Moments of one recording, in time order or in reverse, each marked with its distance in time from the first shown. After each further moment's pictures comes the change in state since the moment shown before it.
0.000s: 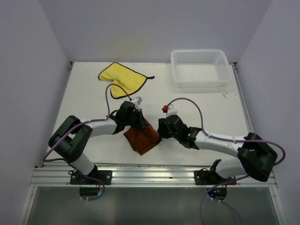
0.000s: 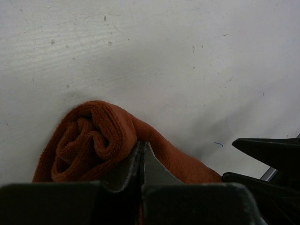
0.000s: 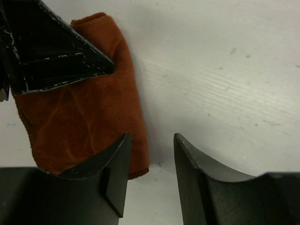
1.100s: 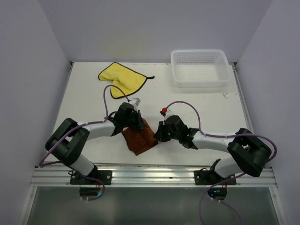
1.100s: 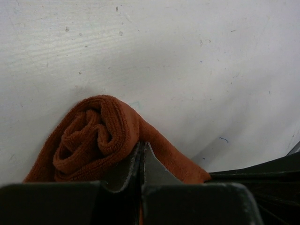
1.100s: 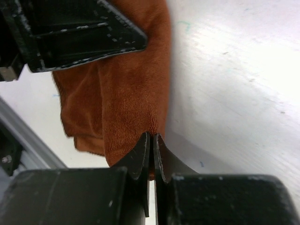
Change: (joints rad) left arm 0.000 -0.047 -0.039 -0.013 -0.034 0.000; right arm -0.071 0.120 -0.082 0.242 -0.390 0.113
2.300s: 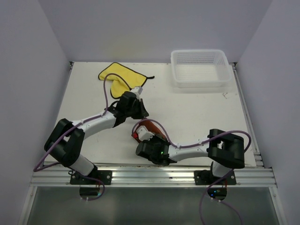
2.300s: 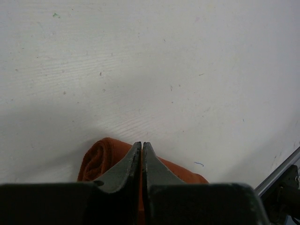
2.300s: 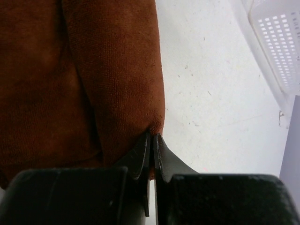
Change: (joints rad) left arm -0.002 -0.019 0.221 -0.184 -0.057 0.027; right arm 0.480 0.246 0.290 -0.416 1.056 -0.473
